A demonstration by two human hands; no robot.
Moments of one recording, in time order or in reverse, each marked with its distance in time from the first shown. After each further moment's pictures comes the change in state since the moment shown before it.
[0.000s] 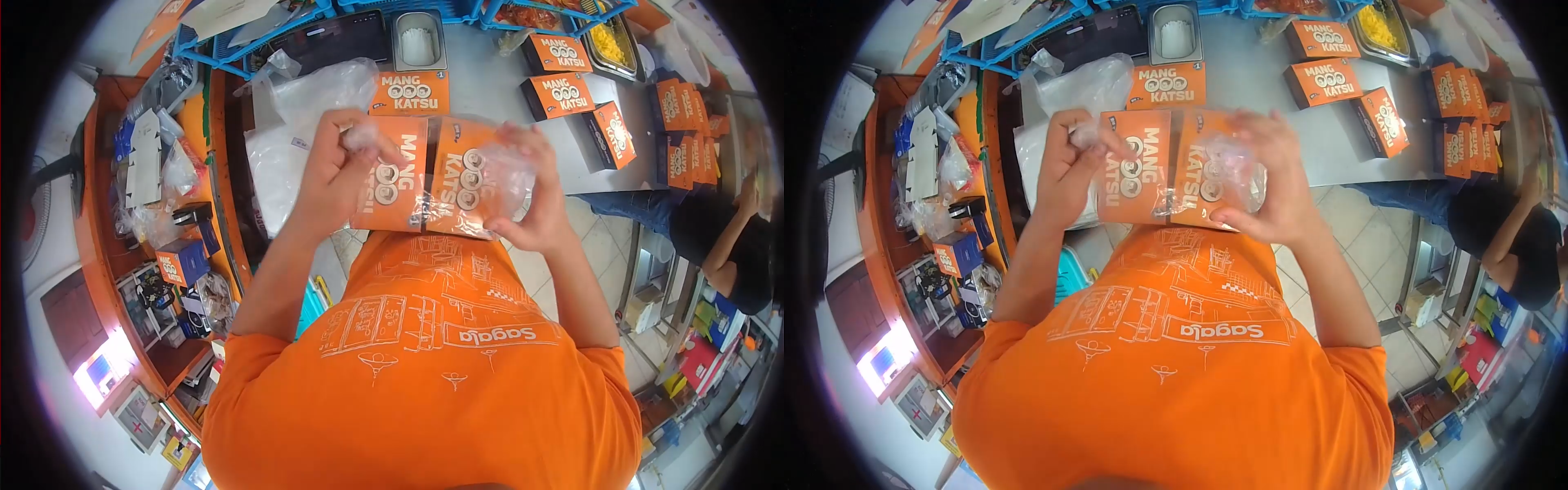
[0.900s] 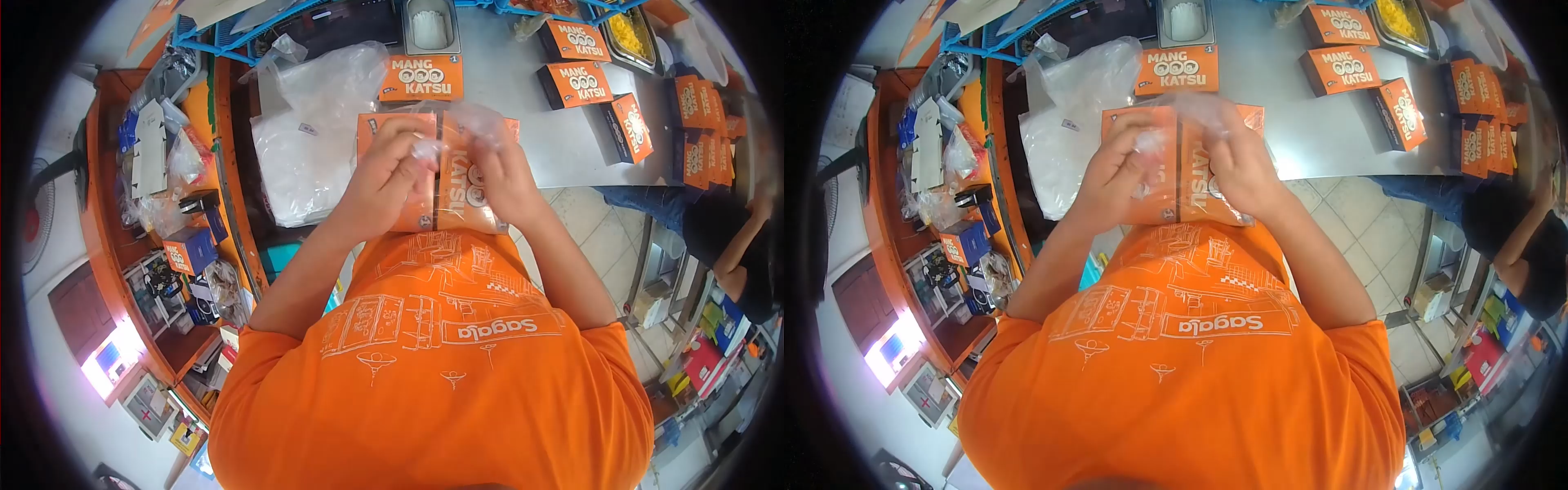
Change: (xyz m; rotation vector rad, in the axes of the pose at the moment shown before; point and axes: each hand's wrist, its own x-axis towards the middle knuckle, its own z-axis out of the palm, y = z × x) left_hand -0.007 -0.008 0.037 0.049 -0.001 -0.179; right_hand 0.018 0.006 0.066 0.559 0.027 0.496
